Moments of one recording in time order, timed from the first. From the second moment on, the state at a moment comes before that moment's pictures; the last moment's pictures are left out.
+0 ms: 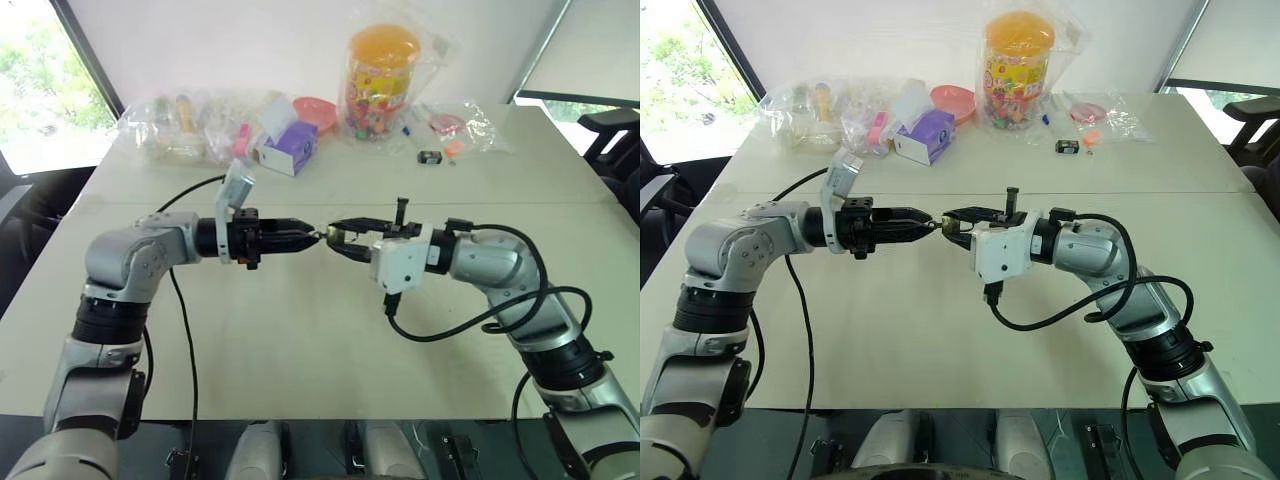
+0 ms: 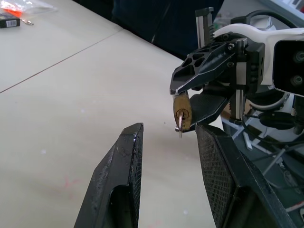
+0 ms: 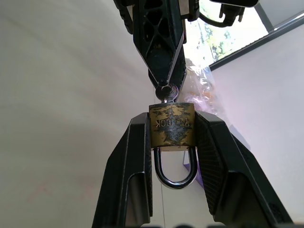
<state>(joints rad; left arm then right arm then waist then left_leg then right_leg) -0.68 0.57 -0.02 -0.02 -0.73 0.91 -1.10 -0.52 -0.65 0.24 -0.28 -0.07 -0.13 0.86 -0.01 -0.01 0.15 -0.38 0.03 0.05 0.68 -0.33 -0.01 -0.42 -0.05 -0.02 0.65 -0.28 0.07</state>
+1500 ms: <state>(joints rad) -0.59 0.61 -0.11 -0.16 -0.54 0.52 -1.21 -0.58 -0.65 0.16 -0.43 0.40 0.63 1.01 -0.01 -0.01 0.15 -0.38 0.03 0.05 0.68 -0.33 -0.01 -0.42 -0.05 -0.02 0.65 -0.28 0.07</state>
